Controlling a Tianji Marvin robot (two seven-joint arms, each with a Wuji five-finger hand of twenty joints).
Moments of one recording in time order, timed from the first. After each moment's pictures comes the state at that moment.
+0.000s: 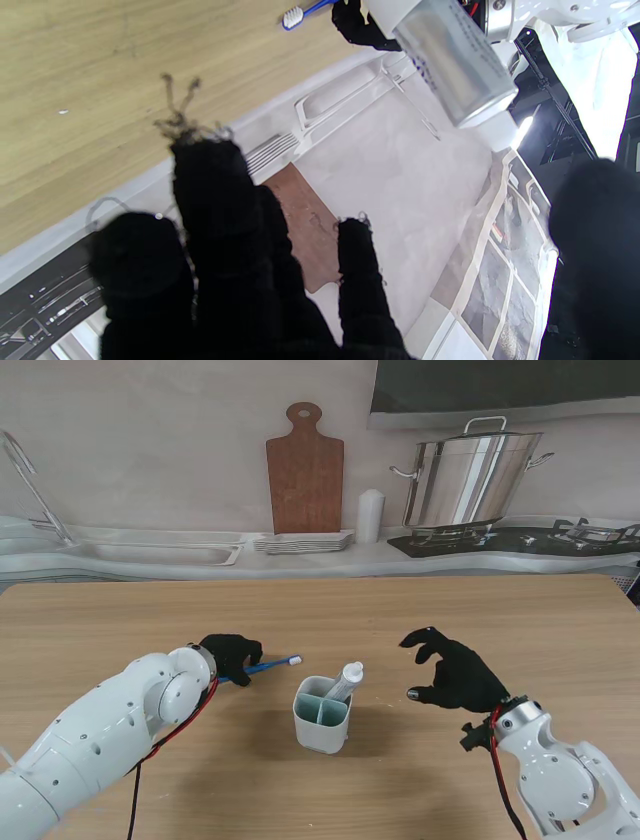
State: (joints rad) left arm 1.06 -1.04 -0.77 -1.25 0.85 0.07 -0.25; right arm -1.74 -1.10 1.49 -1.69 -0.45 -0.43 0.01; left_hand 0.67 -0.60 0.70 0.03 0.40 0.05 0.80 0.60 0.66 0.18 0.69 0.65 0.96 0.10 1.02 1.13 0.61 0.13 1.63 0.85; right_hand 0.02 -0.74 1.13 -0.15 0.21 0.01 0.99 0.35 0.65 0.35 0.82 0.40 1.27 0.21 1.09 0.62 0.91 0.42 1.63 0.49
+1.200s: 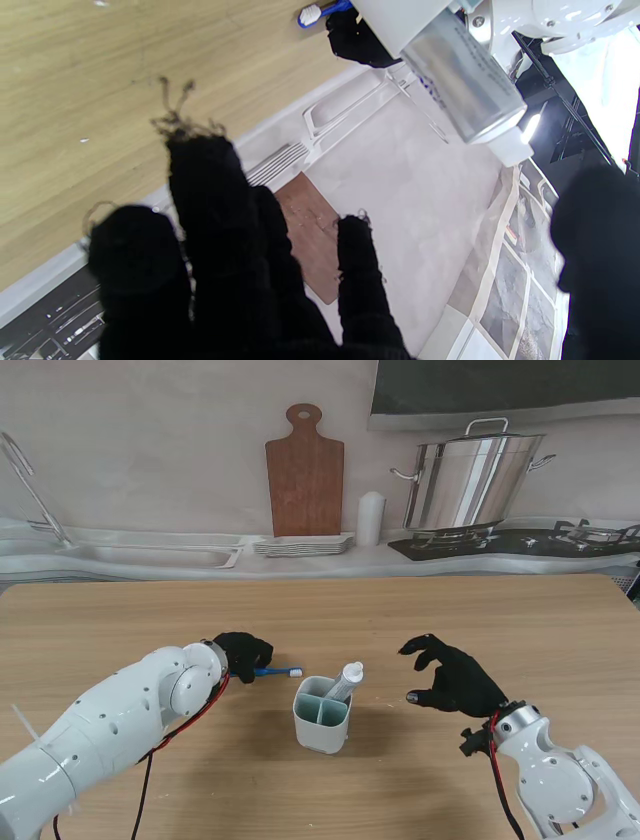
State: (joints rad) left arm 0.94 -1.08 -0.63 -1.11 0.73 0.04 -0.18; right arm -1.75 -1.10 1.48 -1.67 -0.43 -0.42 0.03; left_hand 0.69 -0.84 1.08 0.25 0.54 -0.07 1.12 0.90 0.97 0.19 0.71 0.96 1.23 -0.04 1.31 1.07 1.00 0.05 1.79 0.67; right_hand 0.02 -0.70 1.08 -0.15 0.24 0.01 0.97 0.35 0.66 0.35 0.80 0.40 1.24 0.25 1.06 0.62 0.87 0.46 1.60 0.50
